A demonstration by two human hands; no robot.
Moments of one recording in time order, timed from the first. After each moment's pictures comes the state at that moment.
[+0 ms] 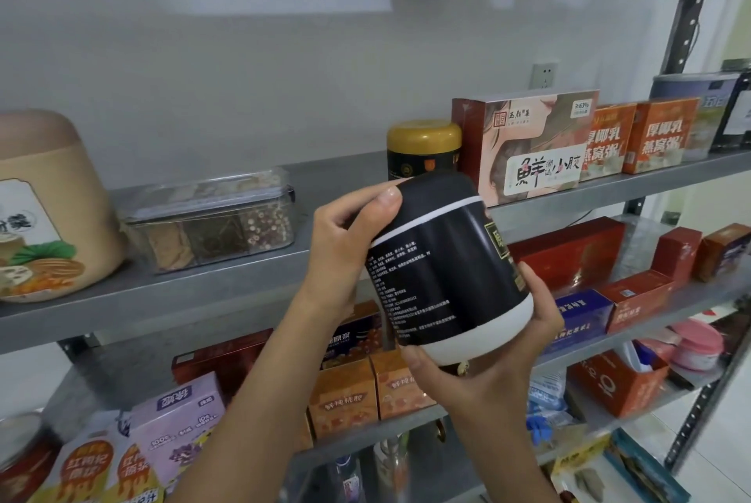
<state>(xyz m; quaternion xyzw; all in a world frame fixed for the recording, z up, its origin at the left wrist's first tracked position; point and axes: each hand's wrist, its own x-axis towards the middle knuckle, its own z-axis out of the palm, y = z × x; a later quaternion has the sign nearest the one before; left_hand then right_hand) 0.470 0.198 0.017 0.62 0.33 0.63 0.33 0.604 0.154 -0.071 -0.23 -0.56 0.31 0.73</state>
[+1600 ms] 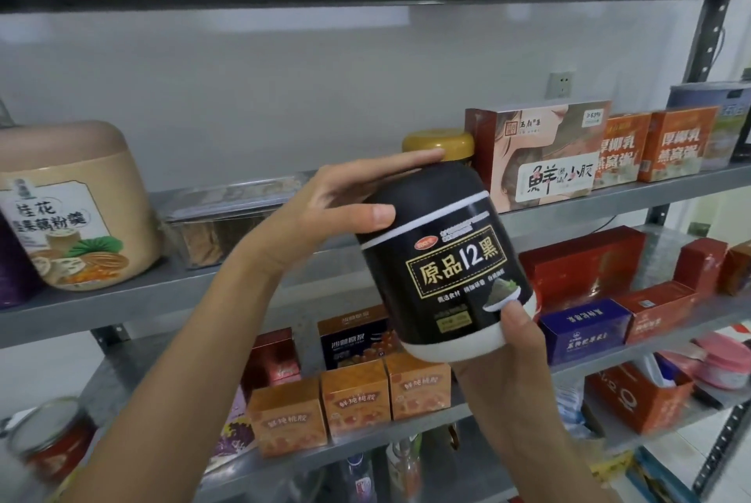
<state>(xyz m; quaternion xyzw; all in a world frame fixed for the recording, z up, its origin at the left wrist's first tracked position) 0.429 0.176 0.079 0.82 0.28 0.37 0.33 0.626 0.154 -0.073 -0.17 -0.47 0.62 0.60</state>
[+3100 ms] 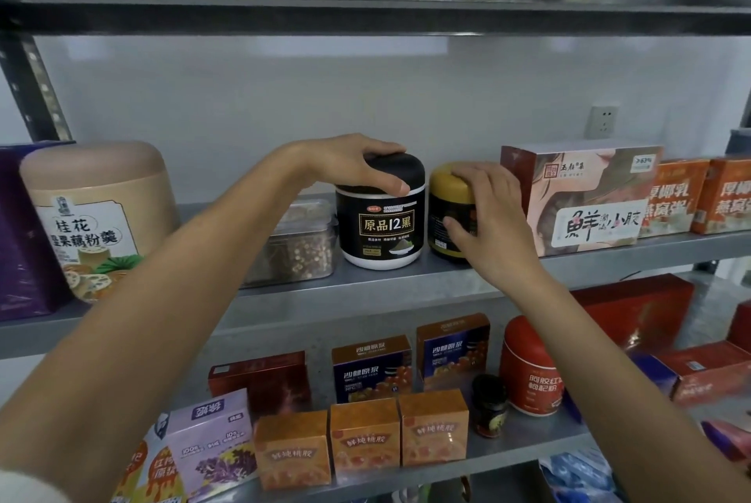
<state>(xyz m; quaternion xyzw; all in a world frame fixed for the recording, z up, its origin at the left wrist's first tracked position) 0.400 0.274 0.146 0.74 0.64 0.19 0.11 0.603 0.318 0.032 -0.35 -0.80 -0.07 0.49</state>
